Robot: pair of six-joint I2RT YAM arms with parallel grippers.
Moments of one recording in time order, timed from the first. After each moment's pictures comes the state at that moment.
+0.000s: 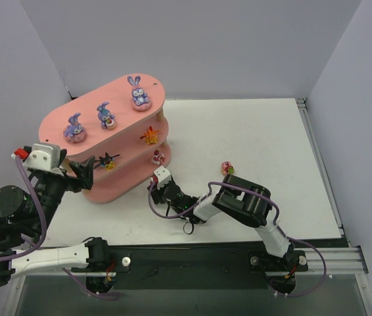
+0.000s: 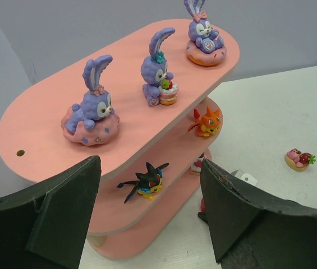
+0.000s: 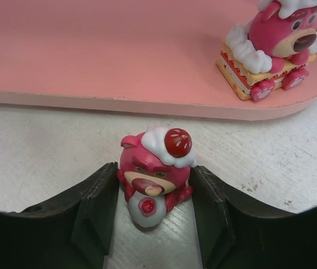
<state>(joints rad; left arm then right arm) -1.32 0.55 1.32 -0.74 -1.12 0.04 1.11 2.13 0.89 0.95 0.41 0.09</state>
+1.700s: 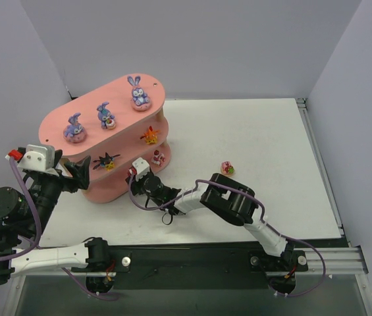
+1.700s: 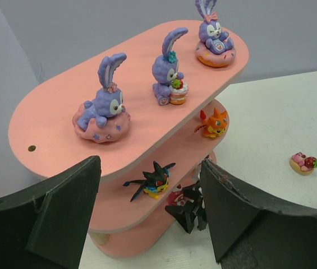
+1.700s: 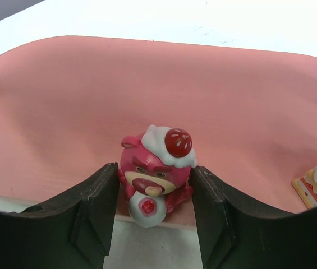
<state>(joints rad) -1.35 0.52 1.31 -0.74 -1.17 0.05 1.13 2.28 1.26 0.85 0.36 0.05</state>
